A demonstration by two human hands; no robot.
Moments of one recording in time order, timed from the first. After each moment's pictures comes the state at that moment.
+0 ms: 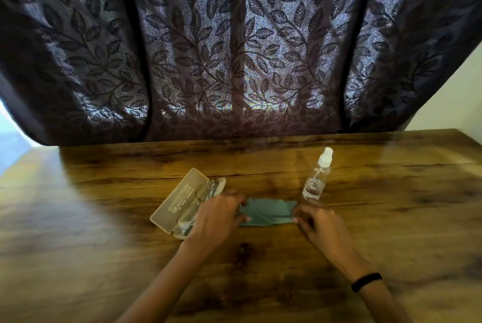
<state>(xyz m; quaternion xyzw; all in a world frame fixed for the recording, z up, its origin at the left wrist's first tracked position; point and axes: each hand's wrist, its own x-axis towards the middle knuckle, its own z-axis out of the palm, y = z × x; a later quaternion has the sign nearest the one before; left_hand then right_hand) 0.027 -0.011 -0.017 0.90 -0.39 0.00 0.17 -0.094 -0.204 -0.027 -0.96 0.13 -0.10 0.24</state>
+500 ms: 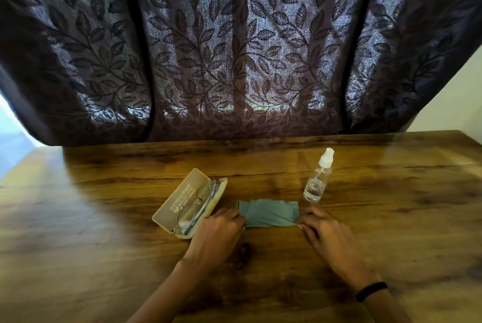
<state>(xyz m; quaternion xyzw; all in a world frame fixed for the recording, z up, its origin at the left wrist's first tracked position) 0.009 0.008 -0.040 0.87 -0.48 0.07 0.13 -0.110 -0.209 -0.039 -0.98 0.08 -0.09 0.16</state>
